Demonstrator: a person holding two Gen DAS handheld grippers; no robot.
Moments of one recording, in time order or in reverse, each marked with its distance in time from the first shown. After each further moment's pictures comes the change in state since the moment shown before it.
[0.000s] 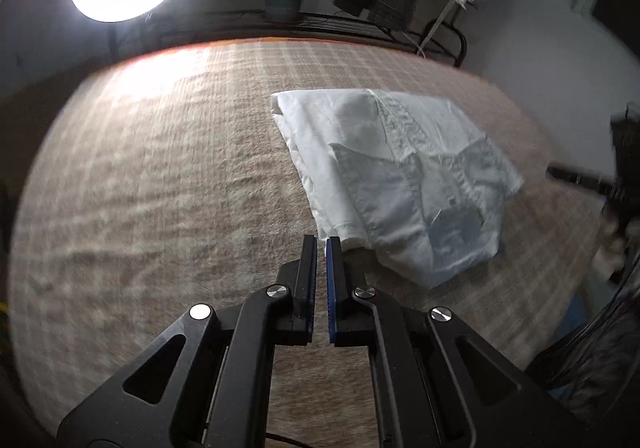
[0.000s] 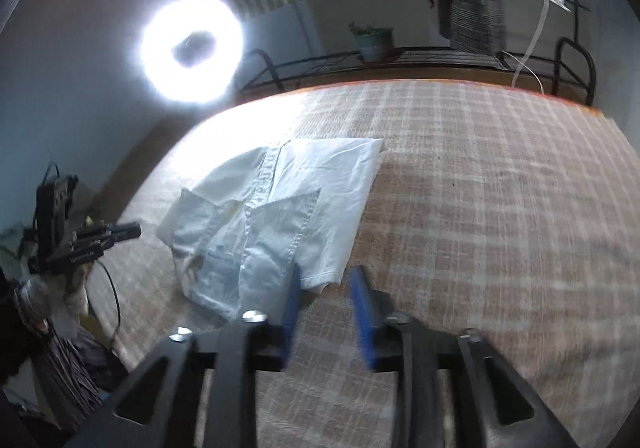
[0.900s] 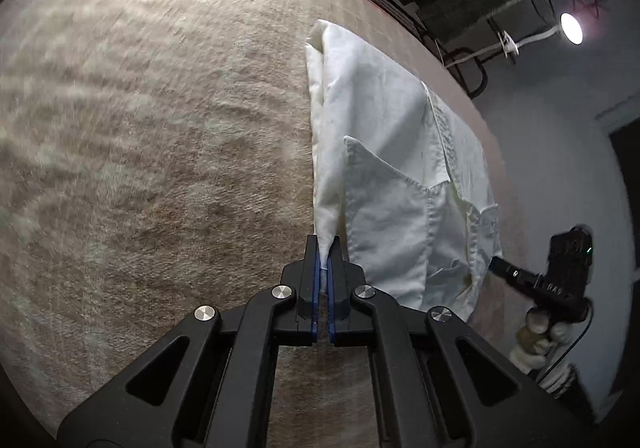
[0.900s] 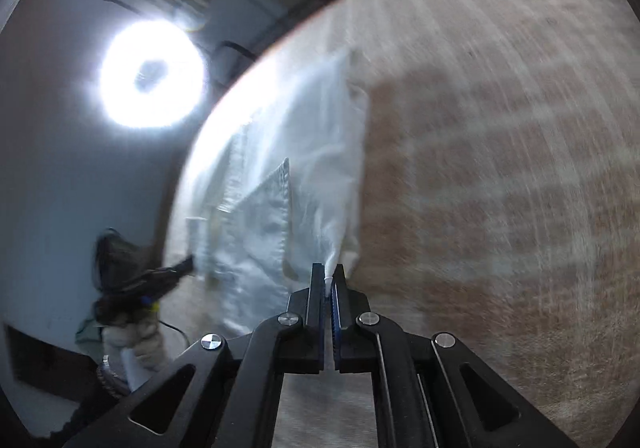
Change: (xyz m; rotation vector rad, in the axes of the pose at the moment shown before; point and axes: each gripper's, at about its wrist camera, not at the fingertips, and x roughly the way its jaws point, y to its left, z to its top) left arm 0.066 0.034 0.006 -0.339 0.147 -0.166; right arm 0.080 -0.024 -0.017 0.363 0.186 0.188
